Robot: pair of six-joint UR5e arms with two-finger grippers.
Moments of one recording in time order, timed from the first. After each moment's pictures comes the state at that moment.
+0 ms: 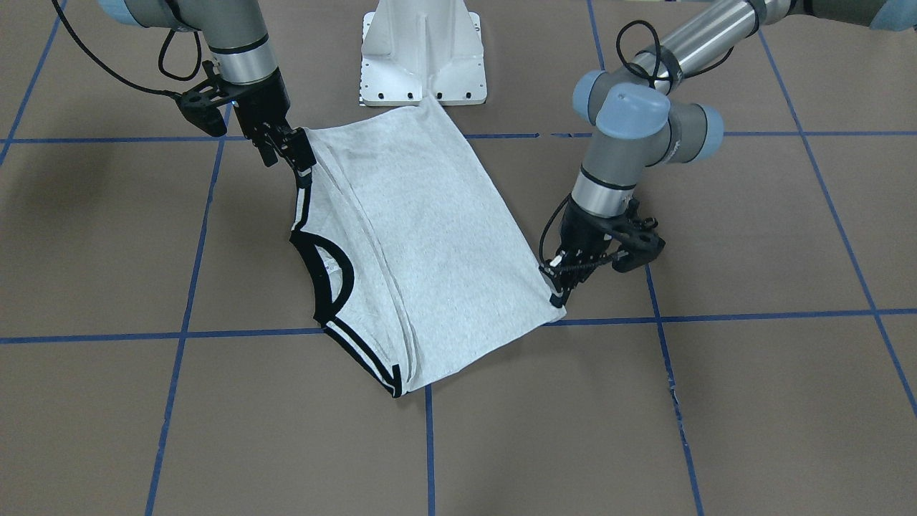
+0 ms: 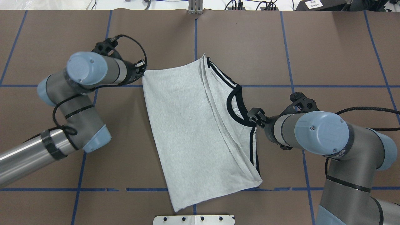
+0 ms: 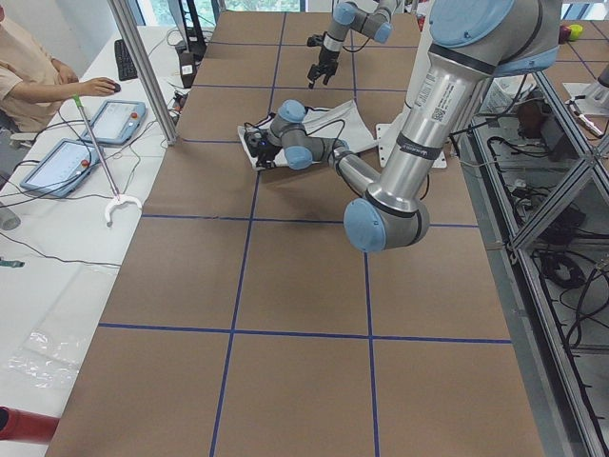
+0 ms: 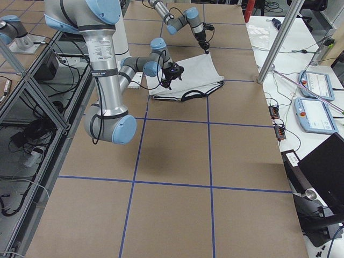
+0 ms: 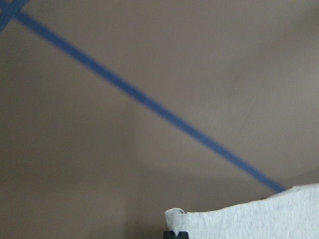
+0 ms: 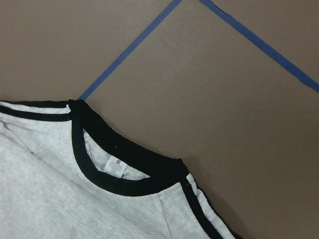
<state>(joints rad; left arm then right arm) -0.71 -2.16 -1.44 -2.18 -1.66 -1.71 0.43 -1.33 2.11 -1.45 1.57 2.05</state>
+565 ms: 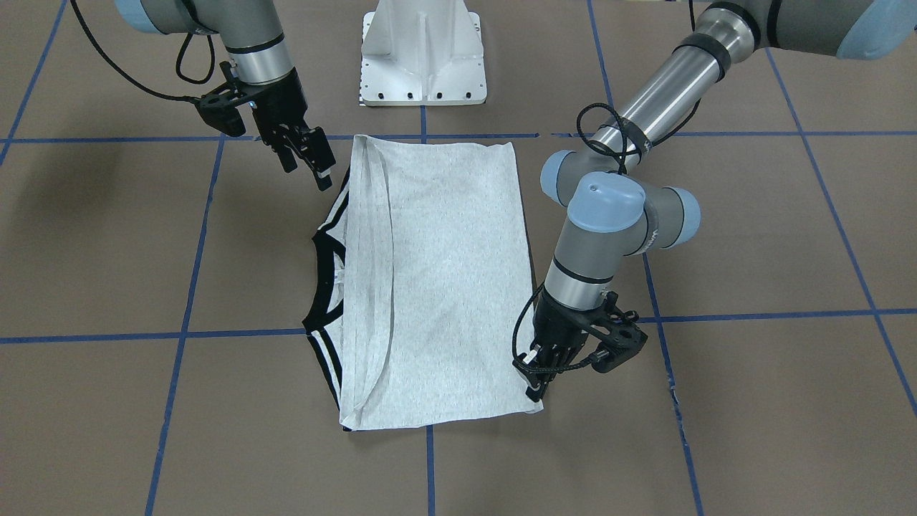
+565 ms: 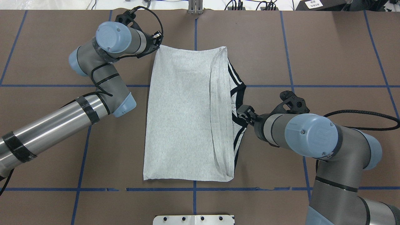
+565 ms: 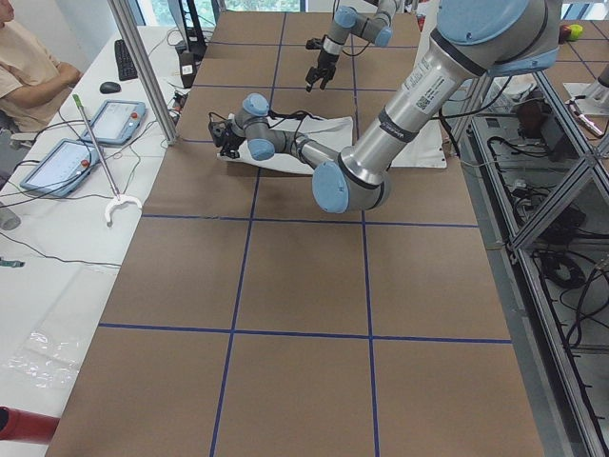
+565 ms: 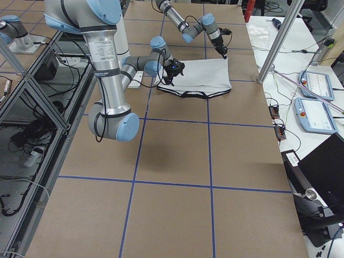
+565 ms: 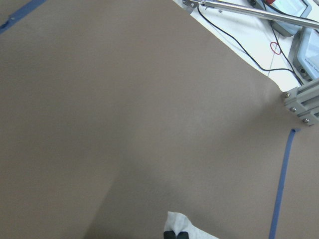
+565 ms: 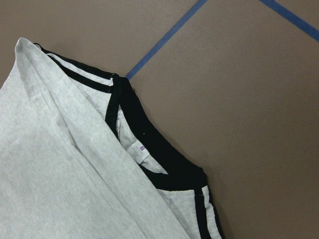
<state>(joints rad) -0.77 -2.39 -1.08 -2.37 -1.66 -1.70 0.40 -1.27 2.07 -1.40 1.51 2.05</state>
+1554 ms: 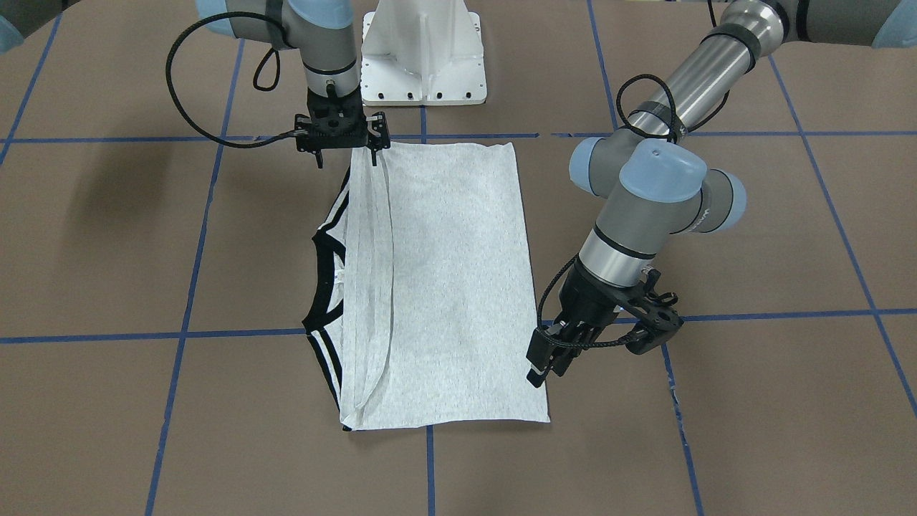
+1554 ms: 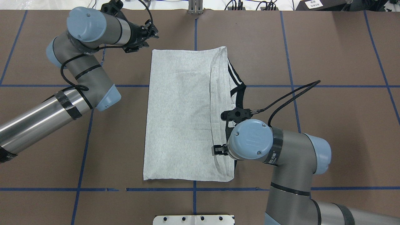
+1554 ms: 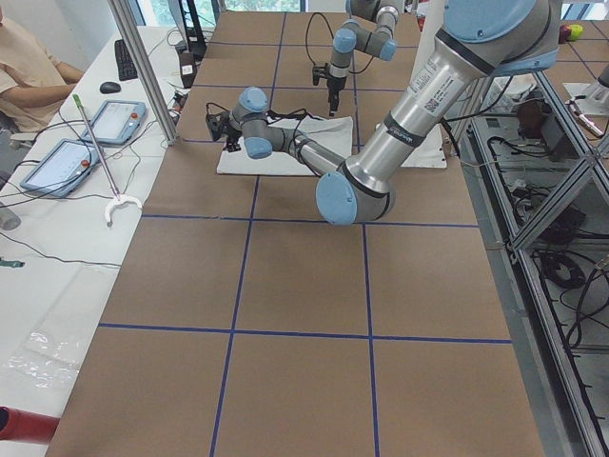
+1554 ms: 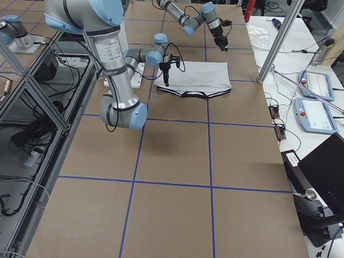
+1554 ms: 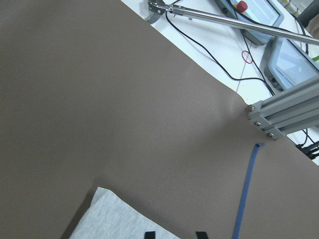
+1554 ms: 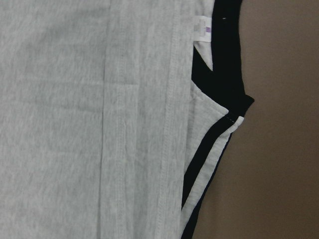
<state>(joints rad) -0.82 -2.30 -1.25 -2.38 -1.79 -1.70 0.33 -1.06 1.92 -1.73 1.68 1.18</state>
